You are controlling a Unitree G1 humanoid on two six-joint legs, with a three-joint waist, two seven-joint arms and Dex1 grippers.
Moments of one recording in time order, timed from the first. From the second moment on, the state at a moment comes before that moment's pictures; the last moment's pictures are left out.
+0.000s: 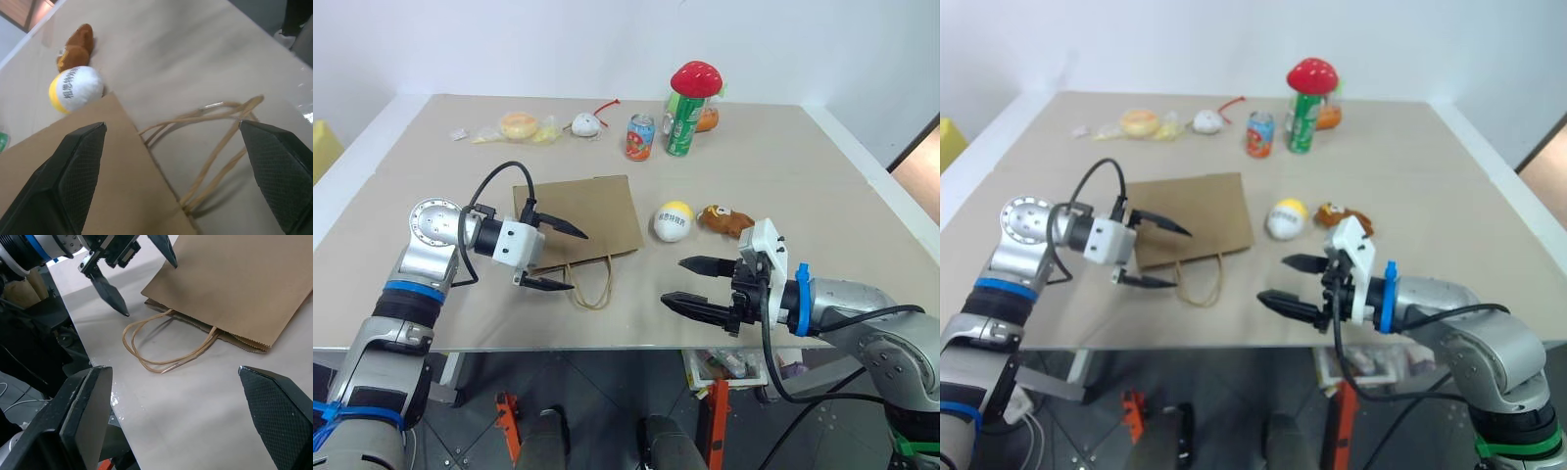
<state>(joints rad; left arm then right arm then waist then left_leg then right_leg) -0.80 0.63 -0.18 0.54 -0.18 -0.59 -1.56 -0.27 -0.75 -0.12 -0.57 0.85 0.92 0.71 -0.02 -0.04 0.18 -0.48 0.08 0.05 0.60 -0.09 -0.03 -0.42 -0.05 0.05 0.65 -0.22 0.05</state>
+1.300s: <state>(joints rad) -0.83 0.53 -0.23 0.60 -0.18 -0.50 -1.57 -0.23 -0.75 -0.12 -0.58 0.85 0.92 0.67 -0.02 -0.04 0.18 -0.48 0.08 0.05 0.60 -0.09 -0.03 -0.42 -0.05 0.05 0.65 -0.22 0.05</state>
